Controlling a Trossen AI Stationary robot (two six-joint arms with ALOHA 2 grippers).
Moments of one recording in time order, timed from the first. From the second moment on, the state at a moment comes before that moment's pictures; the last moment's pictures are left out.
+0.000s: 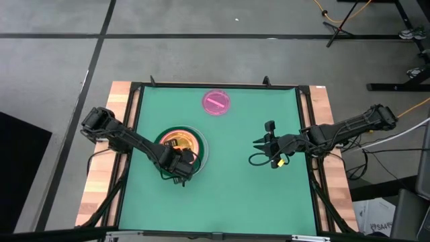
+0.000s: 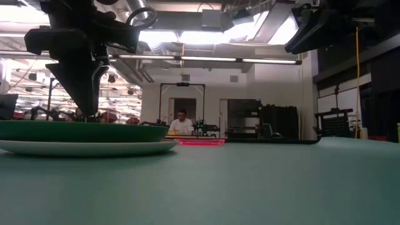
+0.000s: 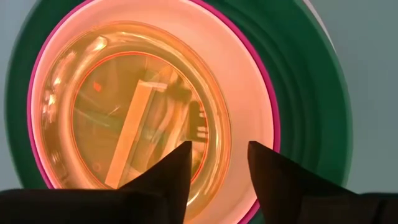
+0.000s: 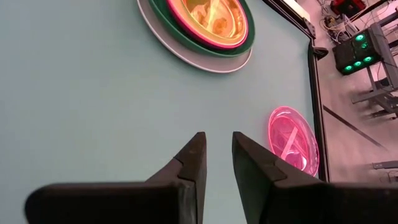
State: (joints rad) left arm -0.38 1.67 1.11 -0.96 -0.31 -0.72; right arm 0.31 1.01 0.74 -0.41 0.38 -0.37
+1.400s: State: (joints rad) left arm -0.38 1.64 1.11 -0.91 -0.20 -0.76; right arm 0.07 1.07 0.74 -0.21 0.28 -0.48
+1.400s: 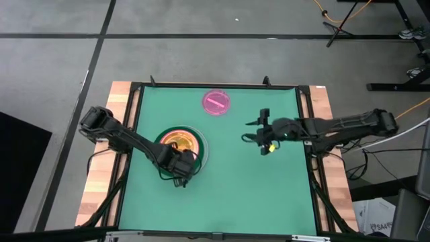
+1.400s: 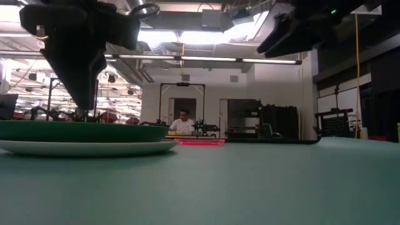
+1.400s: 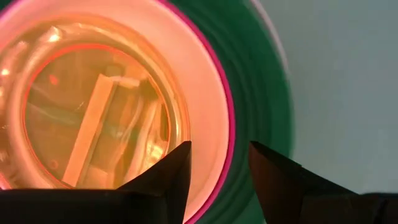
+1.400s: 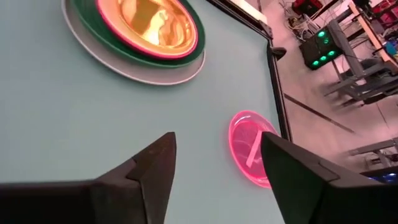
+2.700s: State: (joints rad) left arm -0.38 1.50 1.11 -0.86 -0.23 -0.78; right arm -0.35 1.84 1.19 -0.07 -0.15 -0.63
